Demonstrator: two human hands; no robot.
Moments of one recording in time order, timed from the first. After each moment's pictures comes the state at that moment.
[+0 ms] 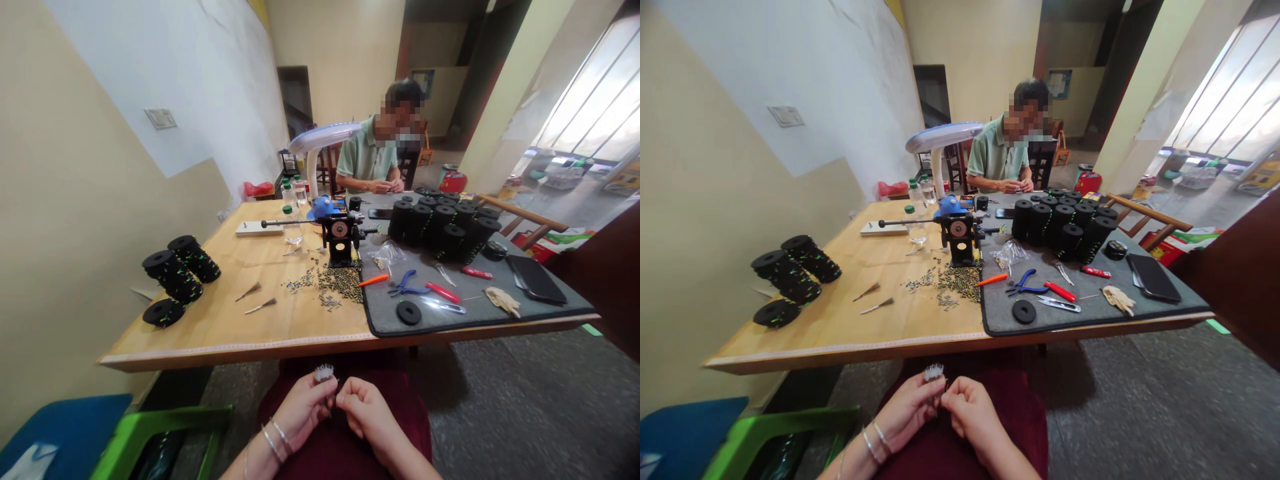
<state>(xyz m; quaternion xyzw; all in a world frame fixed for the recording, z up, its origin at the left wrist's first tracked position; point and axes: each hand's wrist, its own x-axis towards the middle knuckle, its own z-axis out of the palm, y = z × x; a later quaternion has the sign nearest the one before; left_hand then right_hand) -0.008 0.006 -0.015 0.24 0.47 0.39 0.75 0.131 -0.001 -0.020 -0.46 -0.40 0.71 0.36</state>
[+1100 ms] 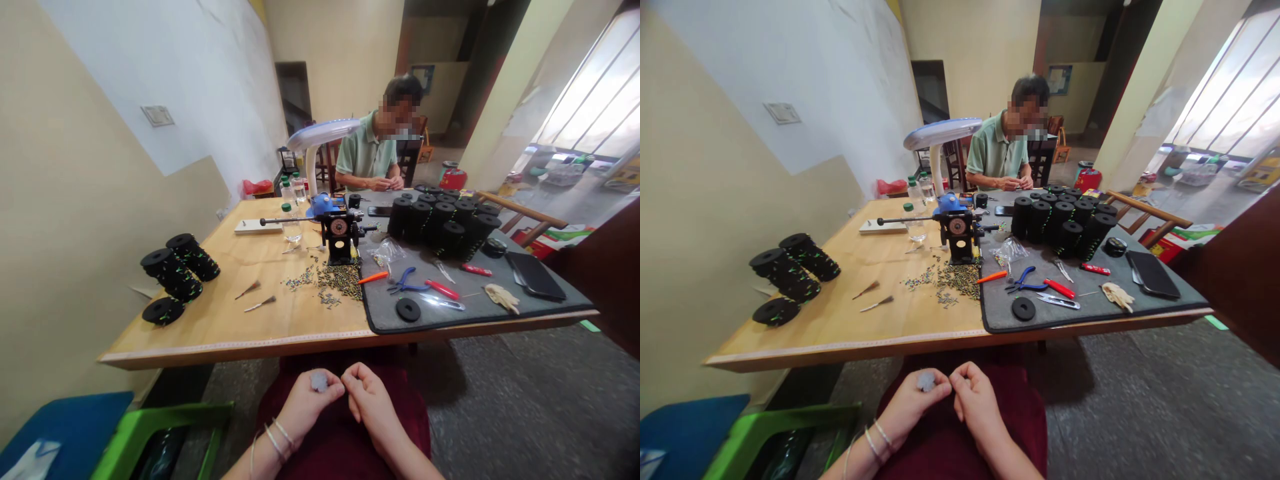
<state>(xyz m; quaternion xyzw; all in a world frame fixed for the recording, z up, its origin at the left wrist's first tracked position) -0.005 0.007 -0.009 0.46 0.56 0.37 0.59 0.131 0.003 -0.027 -0.49 -0.41 0.65 0.42</state>
